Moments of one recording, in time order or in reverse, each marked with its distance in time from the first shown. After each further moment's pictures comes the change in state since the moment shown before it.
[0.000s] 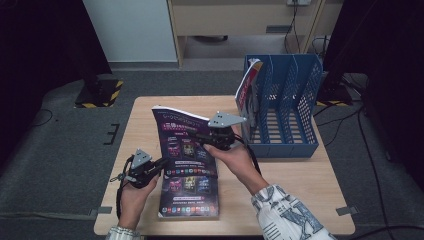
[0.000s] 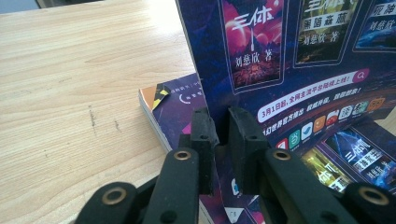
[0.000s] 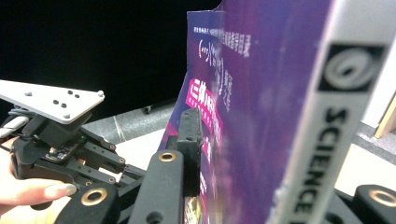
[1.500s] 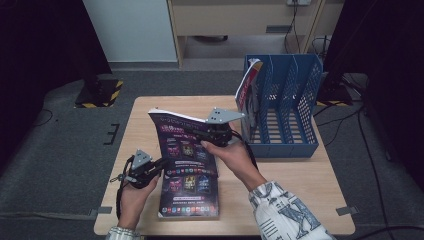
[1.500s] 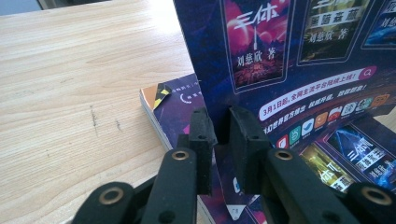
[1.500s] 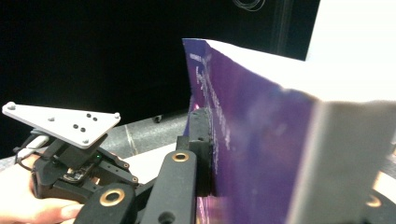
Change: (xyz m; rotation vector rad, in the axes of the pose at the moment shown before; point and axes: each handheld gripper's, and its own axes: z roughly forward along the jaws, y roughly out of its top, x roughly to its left) left arm 0.000 -0.001 0.000 -0.002 0.005 0.000; right arm 0.002 0.015 0.004 -0.039 0.049 -0.008
